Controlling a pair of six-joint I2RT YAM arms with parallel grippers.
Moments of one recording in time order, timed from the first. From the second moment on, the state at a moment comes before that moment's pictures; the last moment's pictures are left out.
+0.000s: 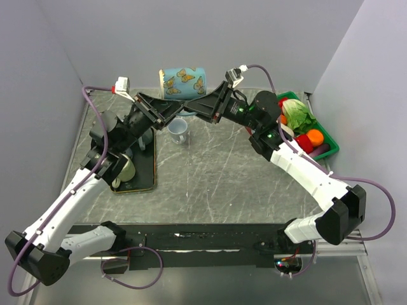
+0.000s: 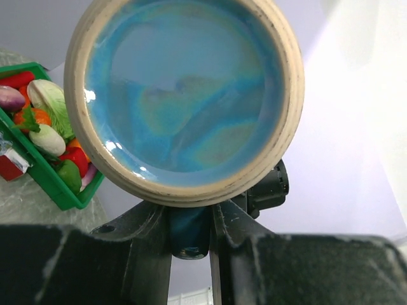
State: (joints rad) left arm -0.52 1.04 1.11 0.19 0.27 -1.24; right arm 0.60 1.37 1.30 0.34 -0.58 1.31
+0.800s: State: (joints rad) left arm -0.52 0.99 1.06 0.10 0.17 -1.13; right arm 0.61 1.34 1.31 0.21 -0.49 1.17
